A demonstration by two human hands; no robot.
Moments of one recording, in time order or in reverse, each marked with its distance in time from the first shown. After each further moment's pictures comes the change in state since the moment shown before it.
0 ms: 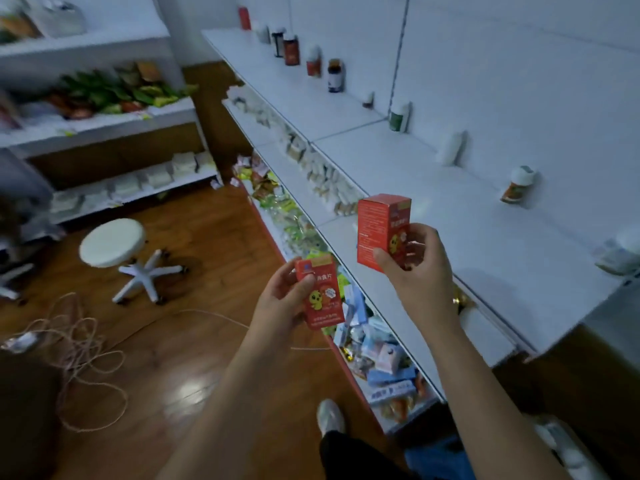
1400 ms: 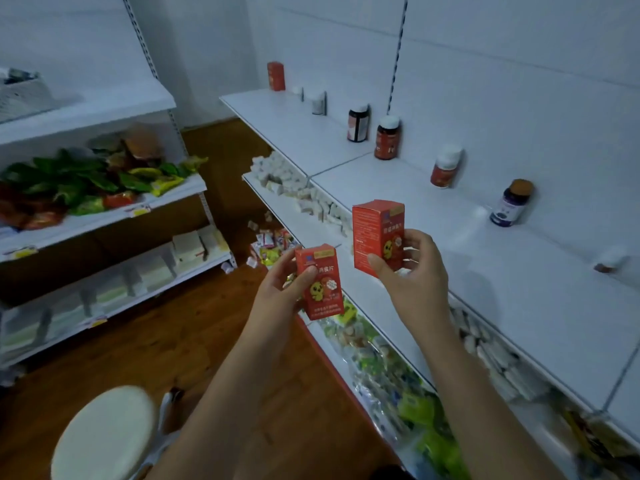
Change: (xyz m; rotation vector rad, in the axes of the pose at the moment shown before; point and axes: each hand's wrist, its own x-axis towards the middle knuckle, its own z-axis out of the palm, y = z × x) left_hand 0.686 0.368 -0.276 0.087 -0.130 0.037; right_hand 0.539 -0.109 0.584 -0.026 0.125 0.065
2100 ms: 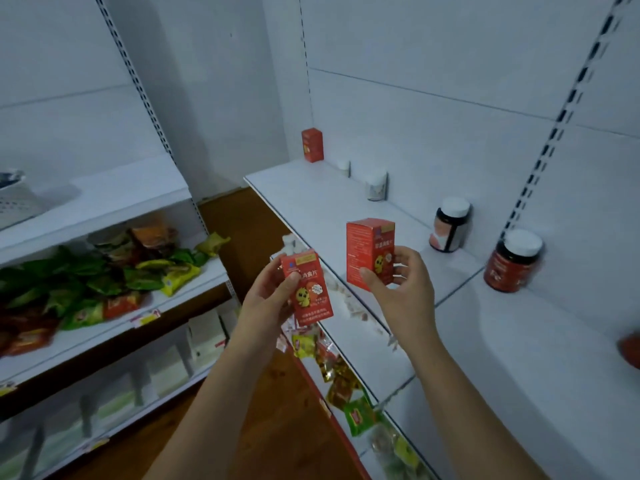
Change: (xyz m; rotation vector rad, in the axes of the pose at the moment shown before) left_hand 0.408 0.163 -0.115 0.000 0.048 0.064; right_hand 0.356 -0.017 0.293 0.134 -0.020 0.041
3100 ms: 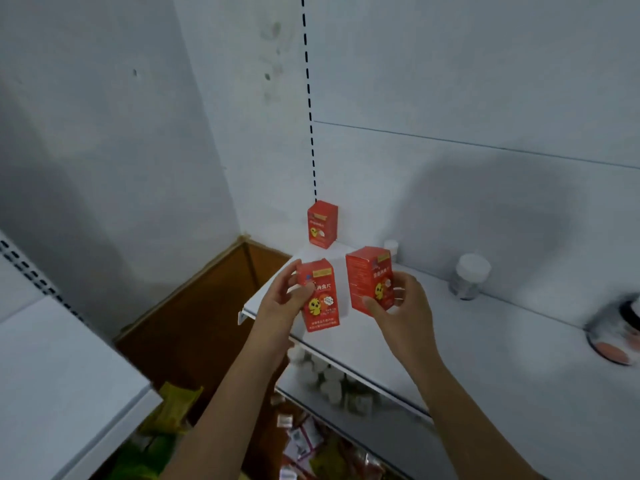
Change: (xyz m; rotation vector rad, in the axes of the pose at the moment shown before) left_hand 0.499 0.109 -0.107 0.091 -0.480 -0.047; right_hand 0.305 0.015 0.314 -0.213 0.377 0.137
